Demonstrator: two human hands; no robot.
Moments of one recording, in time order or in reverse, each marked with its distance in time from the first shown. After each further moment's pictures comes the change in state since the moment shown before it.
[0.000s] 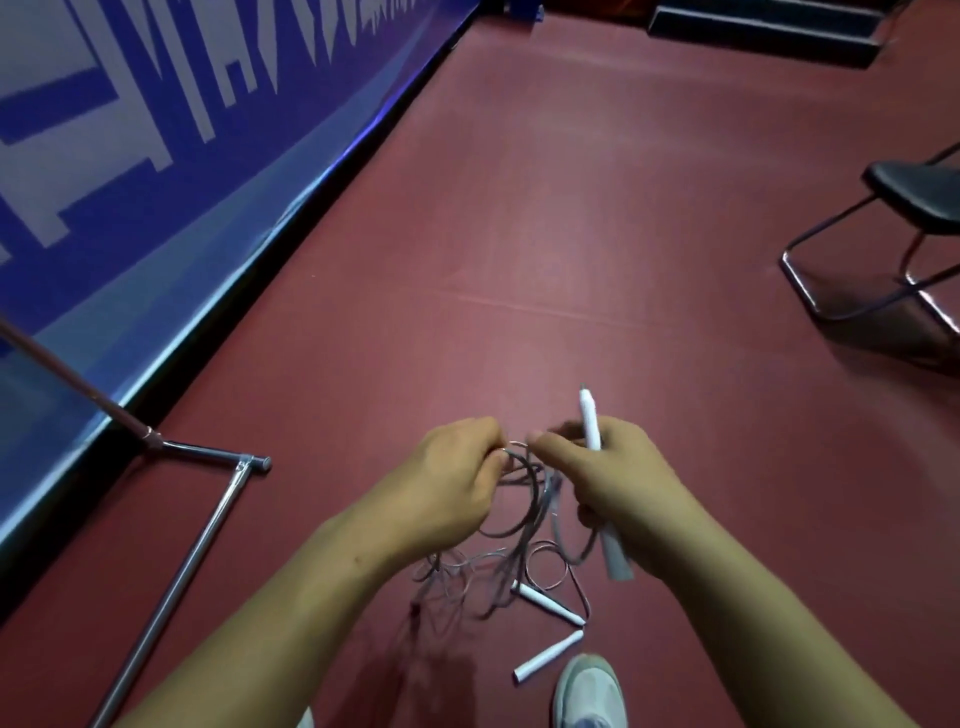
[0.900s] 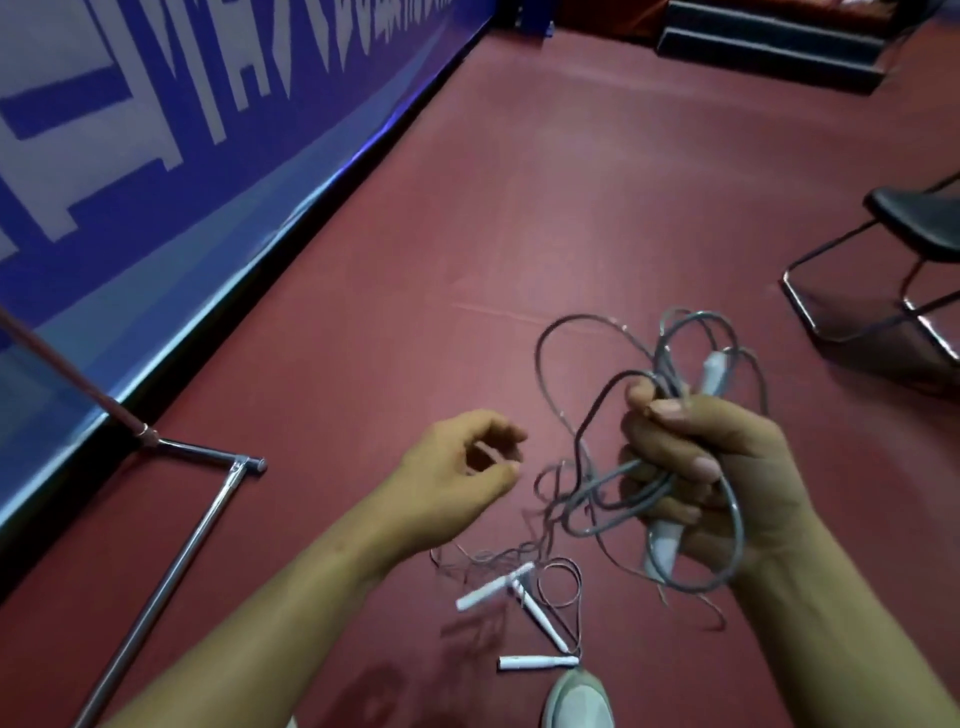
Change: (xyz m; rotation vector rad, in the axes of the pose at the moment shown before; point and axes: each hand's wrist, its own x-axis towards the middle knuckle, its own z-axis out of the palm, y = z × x) left_hand 0.008 -0.009 0.006 -0.438 0.081 -0.021; right_hand -0.004 -0.017 -0.057 0.968 -0.819 -0.098
